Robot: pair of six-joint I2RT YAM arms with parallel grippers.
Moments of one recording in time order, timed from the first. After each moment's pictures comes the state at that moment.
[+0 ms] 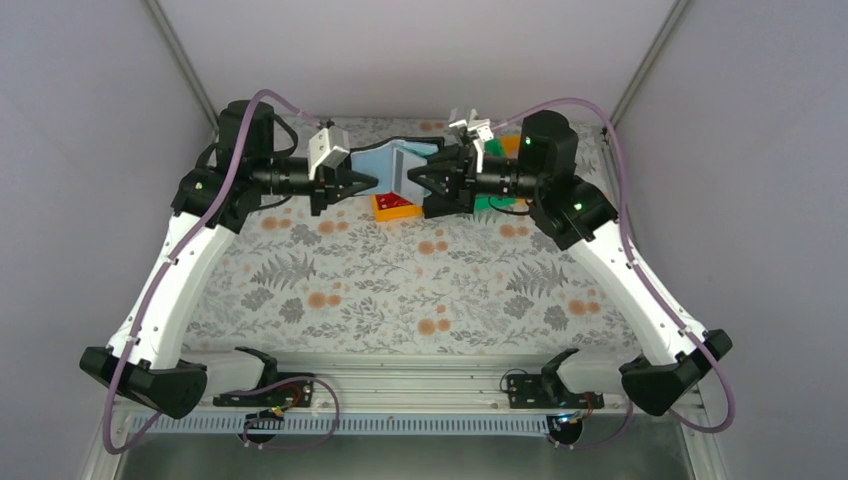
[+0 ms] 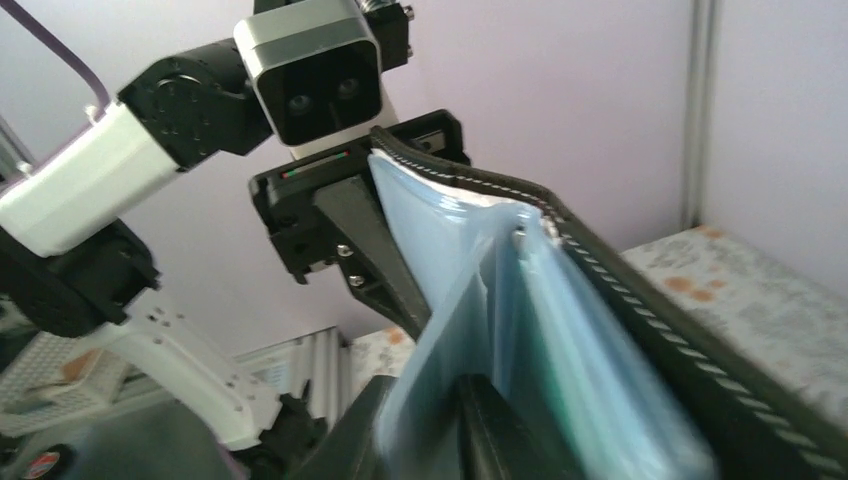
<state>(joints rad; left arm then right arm) -0.34 1.25 1.55 -0.77 0.99 0.40 0.60 1.27 1.49 -0.36 -0.80 0.12</state>
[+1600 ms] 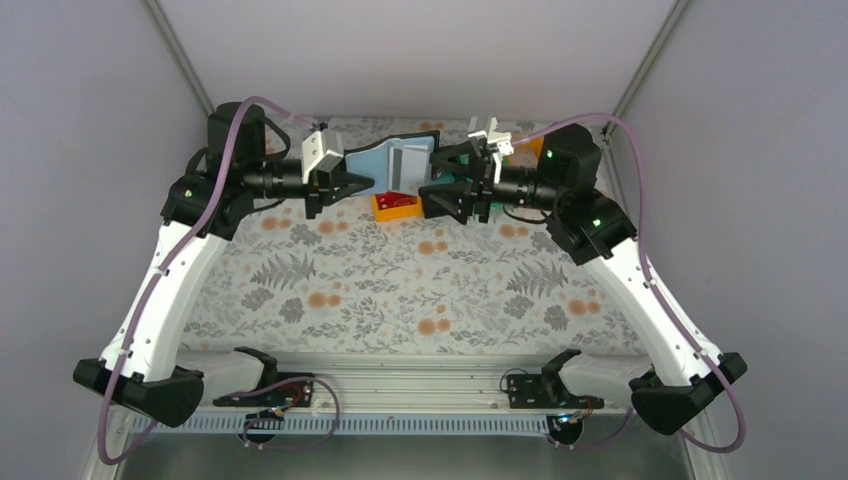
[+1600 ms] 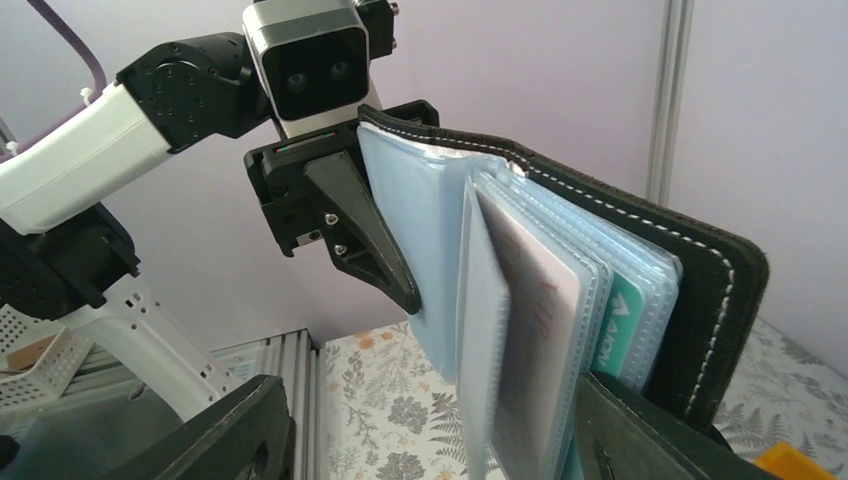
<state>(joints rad) -0.34 1.21 1.55 -0.77 0.98 0.41 0.57 1.17 1.43 -0.35 -0.79 0.06</state>
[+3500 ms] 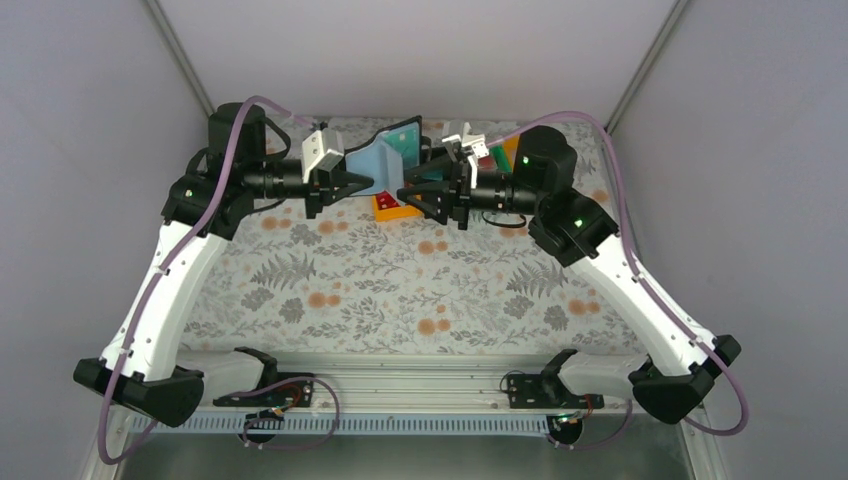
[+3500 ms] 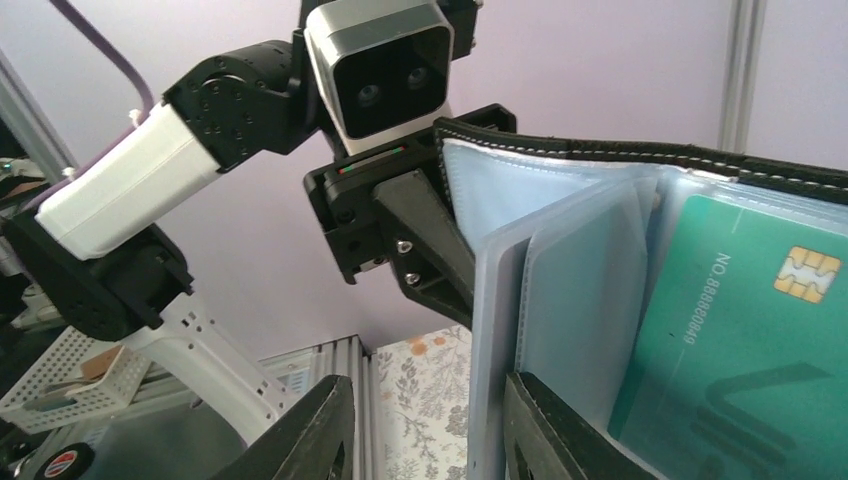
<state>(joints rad) -0.34 1.21 1.55 -0.78 0.97 0.40 0.71 1.22 1.46 -0.33 -0.75 0.16</state>
